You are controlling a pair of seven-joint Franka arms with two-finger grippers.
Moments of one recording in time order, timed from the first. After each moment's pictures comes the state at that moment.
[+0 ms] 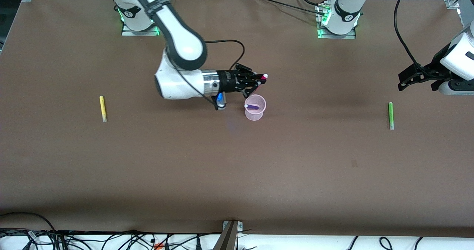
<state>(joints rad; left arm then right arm) -0.01 0.02 -0.01 -1.63 0.02 1.68 -0.03 0.62 0.55 0.09 -1.64 1.40 2.17 0.98</state>
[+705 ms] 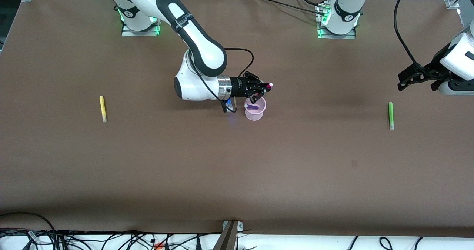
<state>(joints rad) -0.01 0.02 -0.01 -1.63 0.02 1.68 -0.03 0.67 0.67 0.09 -1.60 1.41 2.27 0.97</state>
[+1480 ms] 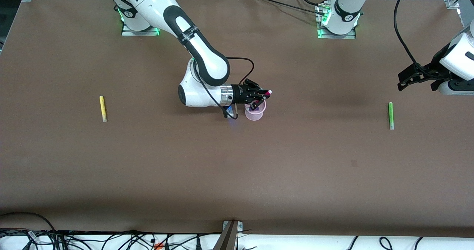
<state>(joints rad) -0.01 0.02 -0.01 -1.63 0.02 1.68 -0.03 0.67 0.76 0.07 -1.54 1.41 2.27 0.94</state>
